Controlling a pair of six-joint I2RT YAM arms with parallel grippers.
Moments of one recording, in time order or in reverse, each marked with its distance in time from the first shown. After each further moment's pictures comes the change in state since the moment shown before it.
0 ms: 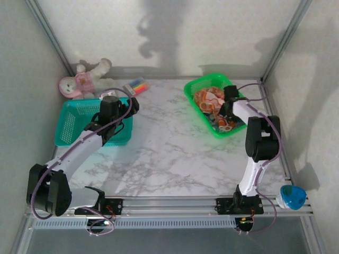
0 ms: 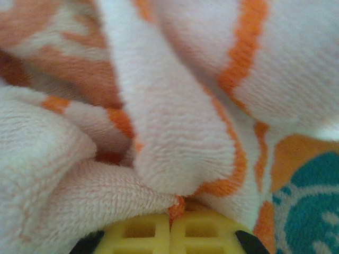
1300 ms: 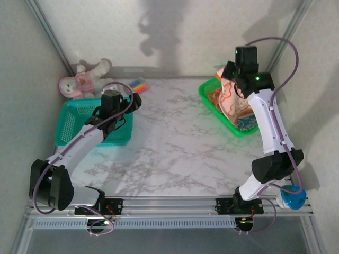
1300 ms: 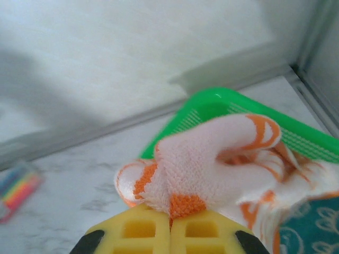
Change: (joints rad) left arm 0.000 0.048 0.101 -0.052 0.048 0.000; right arm 0.167 -0.292 0.623 -0.312 0.016 -0.122
